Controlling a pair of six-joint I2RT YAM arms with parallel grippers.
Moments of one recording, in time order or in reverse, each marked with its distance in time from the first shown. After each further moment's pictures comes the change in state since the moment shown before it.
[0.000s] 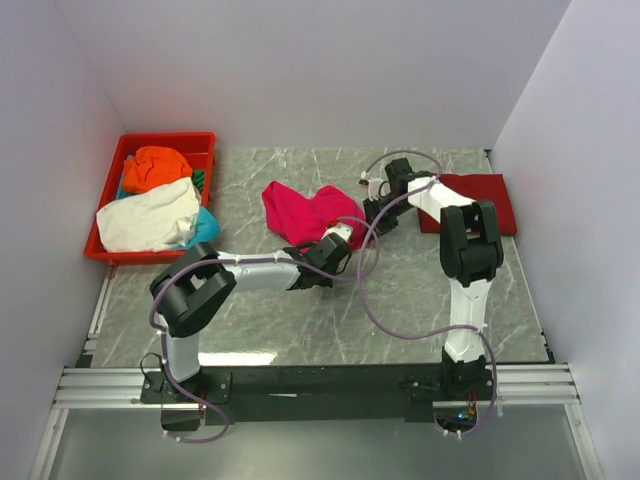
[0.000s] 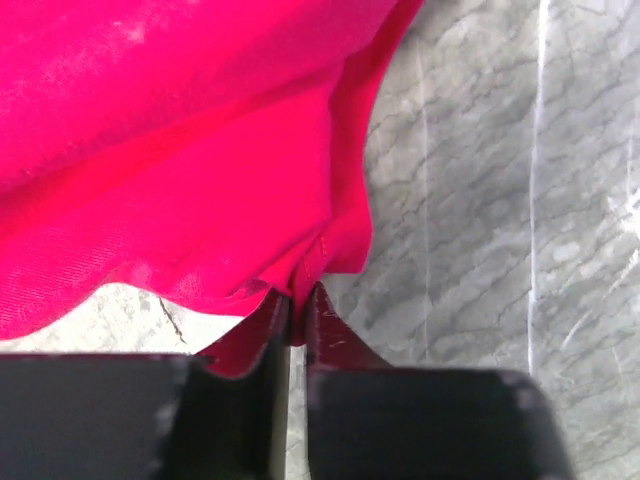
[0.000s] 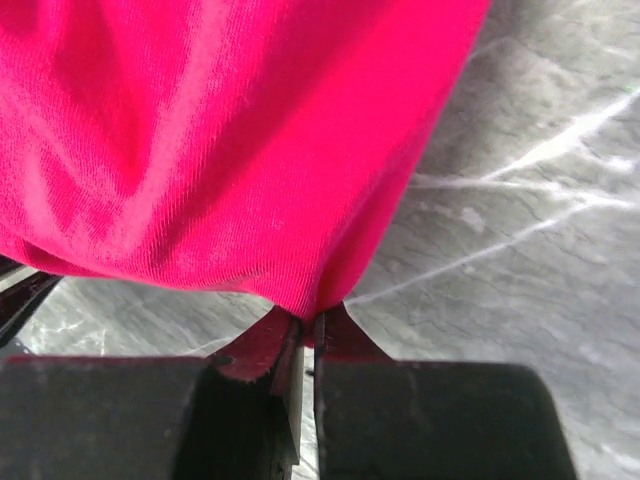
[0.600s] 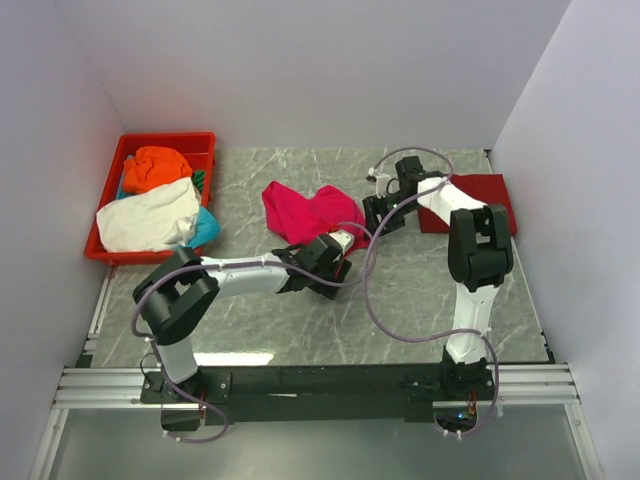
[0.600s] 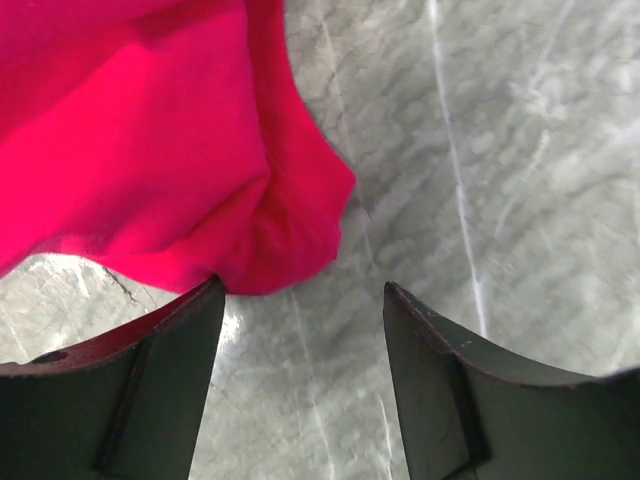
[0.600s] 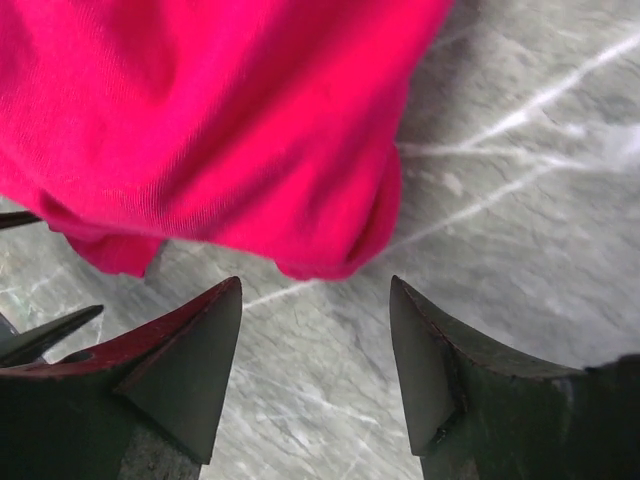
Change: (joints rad) left arm 0.014 -0.106 -0.077 -0.003 0.219 0.068; right arm -0.042 -0.079 -0.055 0.017 -0.036 -0.050
